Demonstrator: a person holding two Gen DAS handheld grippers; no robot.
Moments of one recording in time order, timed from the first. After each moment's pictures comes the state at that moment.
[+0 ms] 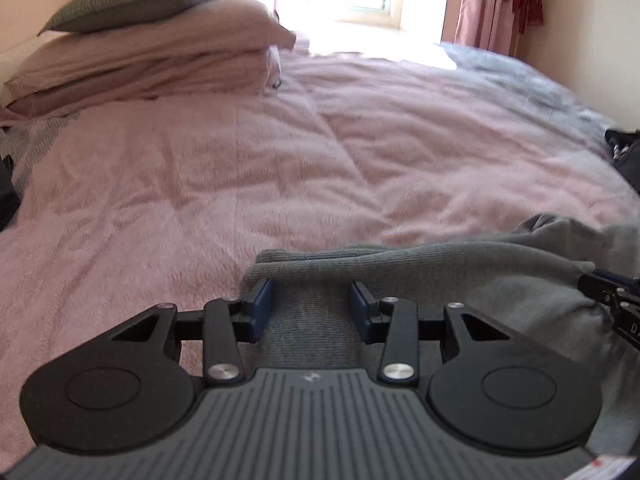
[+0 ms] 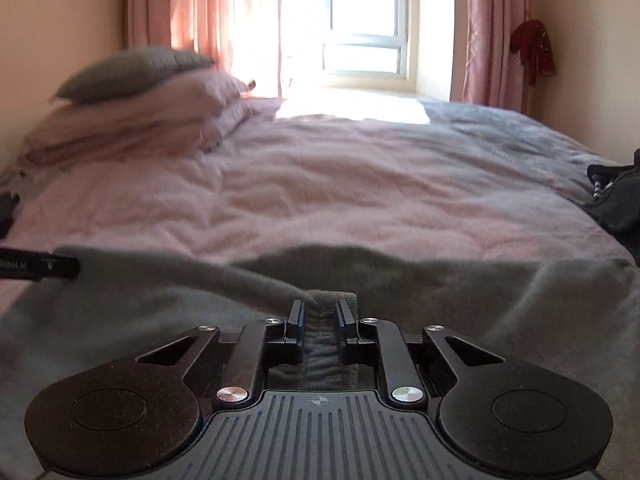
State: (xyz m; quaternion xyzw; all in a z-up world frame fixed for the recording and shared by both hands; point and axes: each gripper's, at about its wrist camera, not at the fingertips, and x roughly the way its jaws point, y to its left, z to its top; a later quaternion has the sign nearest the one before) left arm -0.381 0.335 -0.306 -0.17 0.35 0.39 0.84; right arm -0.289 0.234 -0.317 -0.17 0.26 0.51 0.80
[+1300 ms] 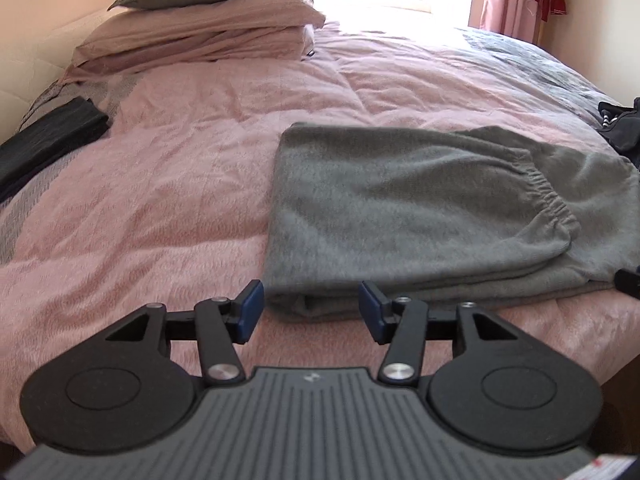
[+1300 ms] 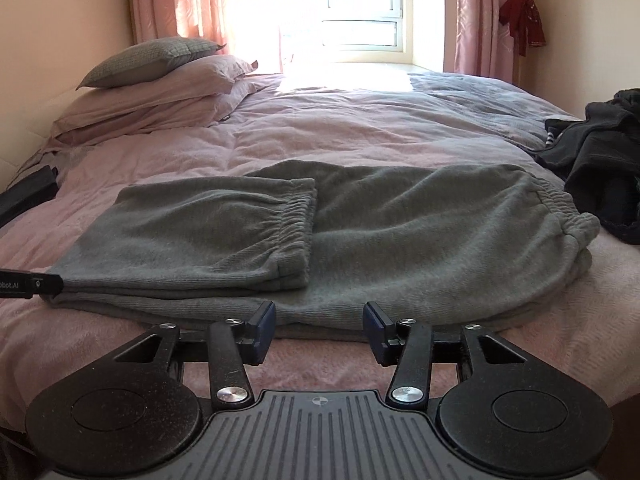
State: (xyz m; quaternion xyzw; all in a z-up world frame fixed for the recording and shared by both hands) left arm -0.485 0.169 -0.269 -0.19 0.36 0.44 0.80; right arm -0.325 0.057 -0.277 -0.15 0.30 0.51 0.79
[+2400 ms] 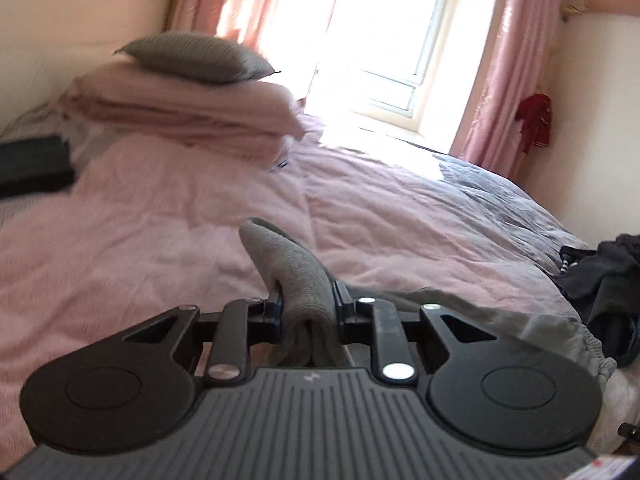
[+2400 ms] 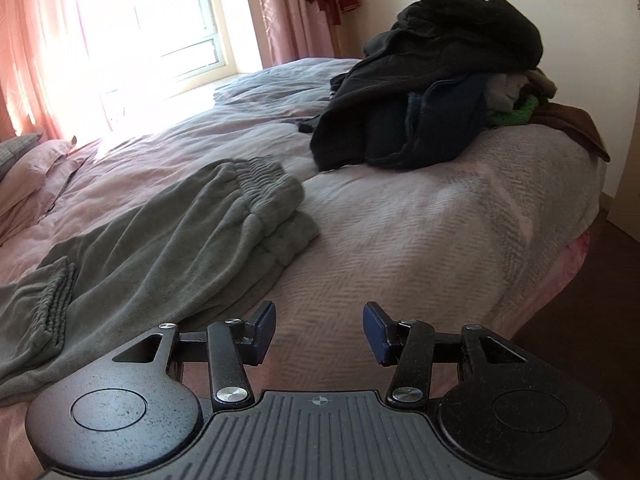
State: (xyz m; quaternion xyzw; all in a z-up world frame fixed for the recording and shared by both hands) left arm -0.433 0.176 -0.204 -0.20 0.16 0.43 0.86; right arm -0.161 -0.077 -0.277 -0.02 0.35 0.31 0.88
